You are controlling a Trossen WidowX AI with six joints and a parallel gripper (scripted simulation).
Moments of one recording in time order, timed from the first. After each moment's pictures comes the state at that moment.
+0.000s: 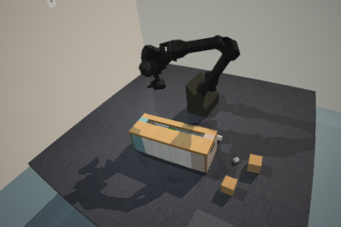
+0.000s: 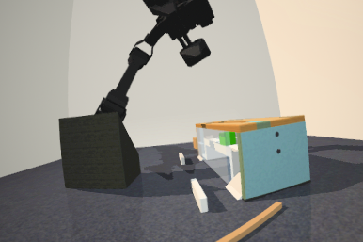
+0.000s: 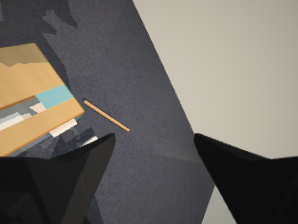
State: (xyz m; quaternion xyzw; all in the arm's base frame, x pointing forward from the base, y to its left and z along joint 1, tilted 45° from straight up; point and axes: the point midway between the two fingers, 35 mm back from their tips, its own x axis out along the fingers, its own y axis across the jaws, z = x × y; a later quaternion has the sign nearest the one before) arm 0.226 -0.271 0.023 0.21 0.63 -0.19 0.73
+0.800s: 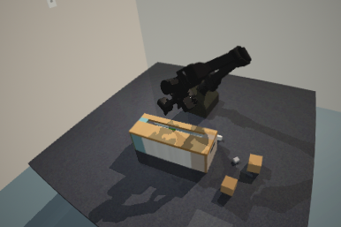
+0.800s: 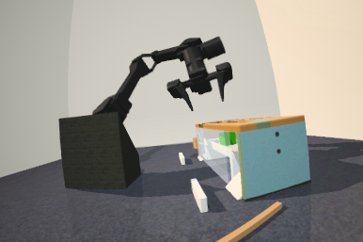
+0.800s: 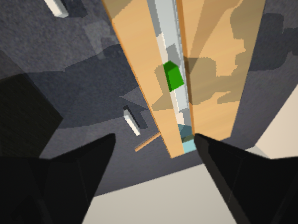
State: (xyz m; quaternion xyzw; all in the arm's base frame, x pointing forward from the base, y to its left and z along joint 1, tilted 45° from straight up) arm 0.292 -0.090 0.073 -0.31 0.47 0.45 0.69
